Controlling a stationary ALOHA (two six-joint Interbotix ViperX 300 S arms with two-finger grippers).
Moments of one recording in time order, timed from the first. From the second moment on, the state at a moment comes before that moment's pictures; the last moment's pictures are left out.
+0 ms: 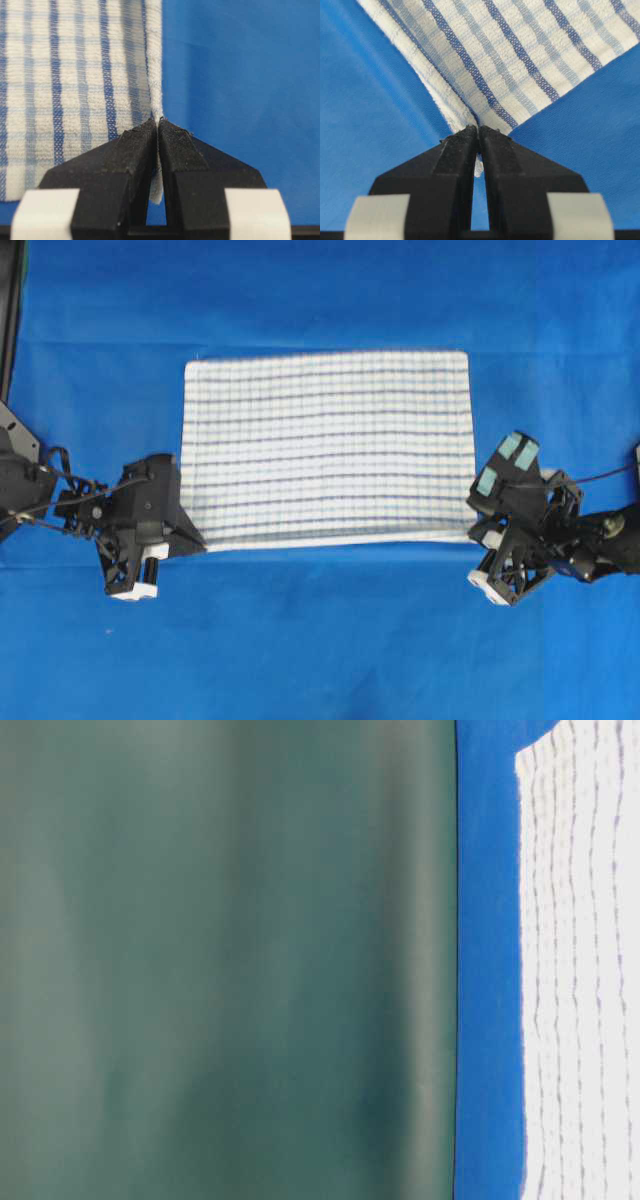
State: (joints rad) left arm -0.28 -0.10 1.12 -0.03 -0.14 -0.28; right arm 0.41 -0.09 0.89 -0.61 0.52 1.61
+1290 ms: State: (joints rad) left arm -0.25 -0.39 1.04 -0.03 0.17 -0.23; right arm 0.44 -0.26 0.78 -0.92 0.72 1.54
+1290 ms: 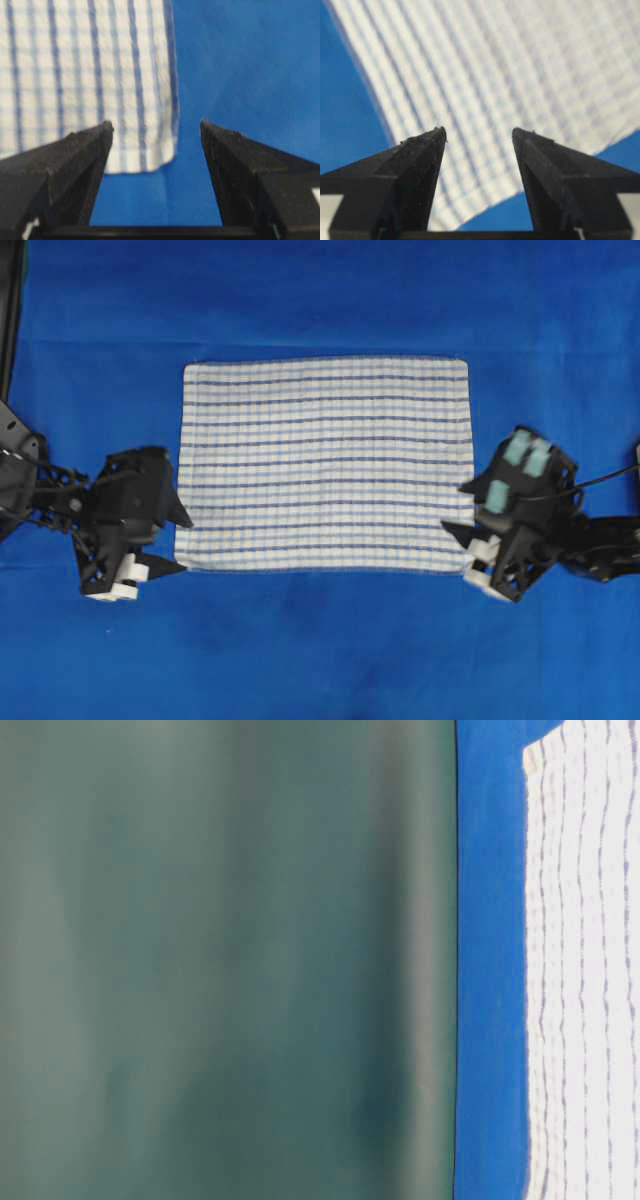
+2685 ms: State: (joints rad) left arm 0.16 -1.07 1.14 -0.03 0.08 0.13; right arm 0.32 -0.91 1.01 -1.40 0.75 1.44
